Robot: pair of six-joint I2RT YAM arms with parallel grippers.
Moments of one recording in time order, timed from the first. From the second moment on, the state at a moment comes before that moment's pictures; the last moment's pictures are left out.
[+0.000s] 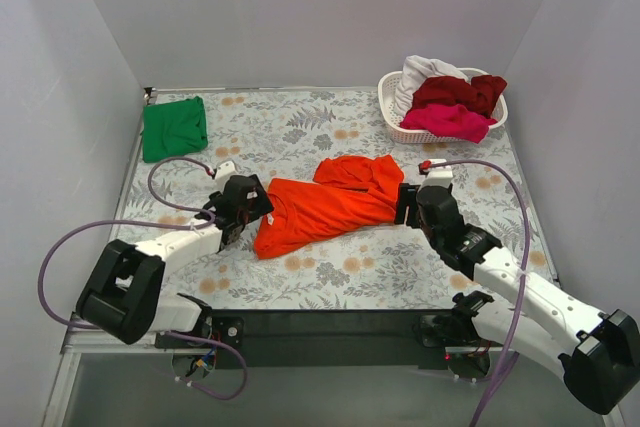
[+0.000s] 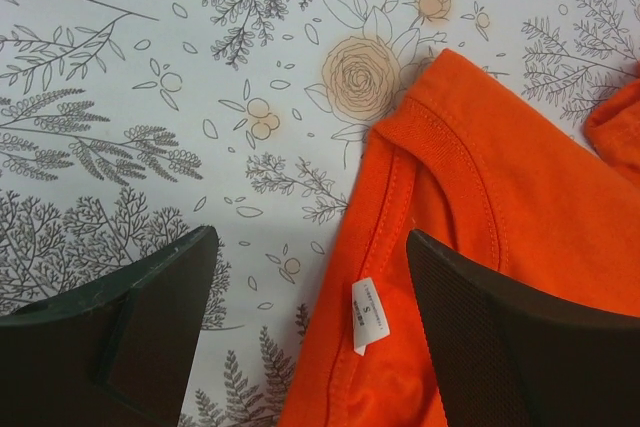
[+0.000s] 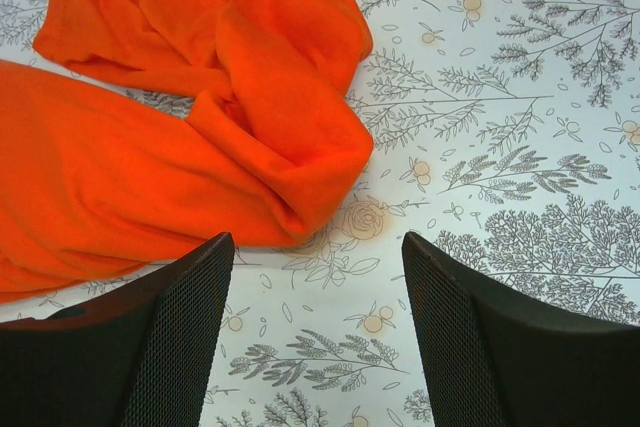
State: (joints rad) left arm -0.45 1.30 0.53 0.03 -0.36 -0.73; right arm 0.65 0.88 0.53 -0.20 0.44 0.35
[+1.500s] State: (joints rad) left arm -0.45 1.35 0.67 0.20 -0.31 -0.61; right arm 0.58 1.66 0.98 -0.04 0.35 0.23
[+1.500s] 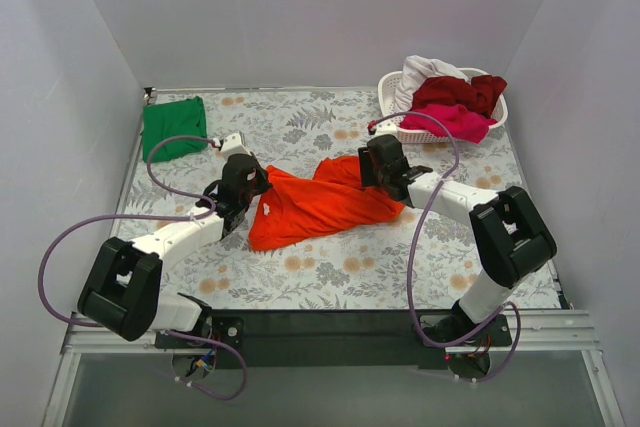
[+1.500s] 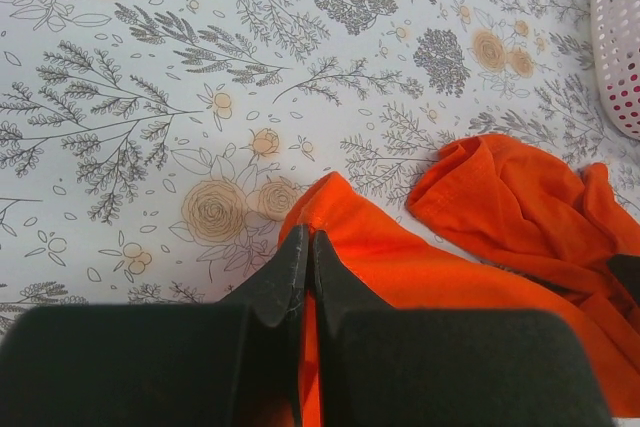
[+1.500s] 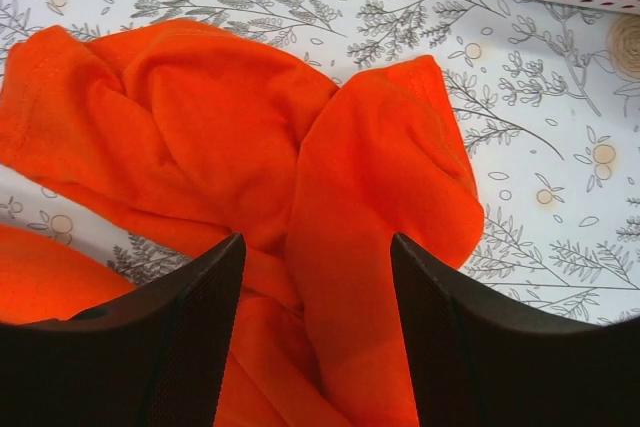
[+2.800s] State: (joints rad) left arm -0.38 0.89 0.55 -0.02 -0.56 -0.64; right arm 0.58 0.95 0.70 -0.33 0.47 0.31
